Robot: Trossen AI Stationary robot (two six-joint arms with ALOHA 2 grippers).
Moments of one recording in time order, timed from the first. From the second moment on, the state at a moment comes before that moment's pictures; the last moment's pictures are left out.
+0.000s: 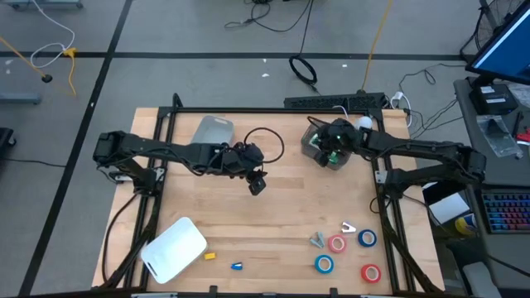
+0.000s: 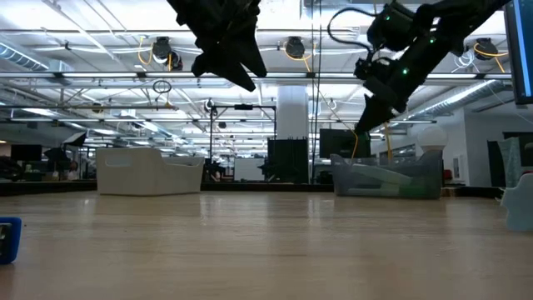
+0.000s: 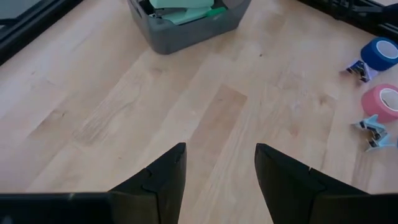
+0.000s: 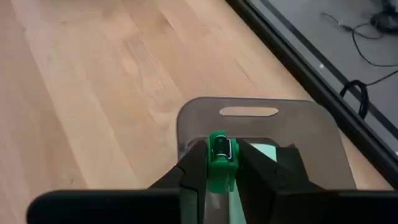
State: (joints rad) left arm -0.03 1.58 1.24 -0.45 -0.24 -0.45; right arm -0.41 1.15 0.69 -0.30 0.18 0.04
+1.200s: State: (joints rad) left arm -0.03 1.58 1.24 -0.45 -0.24 -0.45; right arm -0.44 1.38 0.69 -0.37 0.18 0.02
